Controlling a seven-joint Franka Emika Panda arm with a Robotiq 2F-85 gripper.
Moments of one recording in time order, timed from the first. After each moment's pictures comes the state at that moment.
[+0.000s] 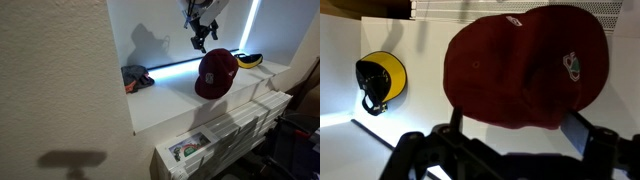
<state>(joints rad) 0.07 0.32 -0.09 -1.80 -0.52 1.80 0.37</state>
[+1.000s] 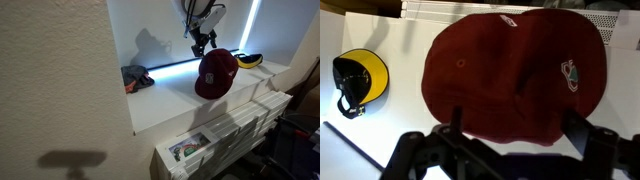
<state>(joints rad) 0.04 0.39 -0.09 -1.79 -0.48 1.83 0.29</state>
